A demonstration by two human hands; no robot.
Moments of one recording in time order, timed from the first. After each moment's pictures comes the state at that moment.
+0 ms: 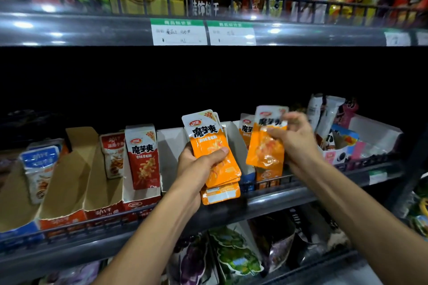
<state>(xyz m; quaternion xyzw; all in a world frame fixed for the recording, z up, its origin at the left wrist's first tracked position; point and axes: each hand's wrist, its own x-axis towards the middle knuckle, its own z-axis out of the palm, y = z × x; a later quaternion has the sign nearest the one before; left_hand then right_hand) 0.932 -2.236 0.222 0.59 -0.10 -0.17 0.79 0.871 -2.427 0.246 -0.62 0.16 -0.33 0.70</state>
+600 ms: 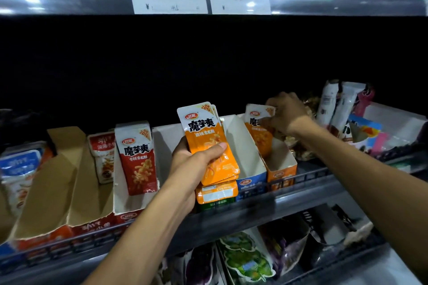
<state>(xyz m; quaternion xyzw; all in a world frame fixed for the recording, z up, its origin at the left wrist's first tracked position) 0.973 -2.239 0.207 0.62 -0.11 -0.17 0.76 0.968 -2.505 0.233 -0.94 0.16 -0.30 0.05</state>
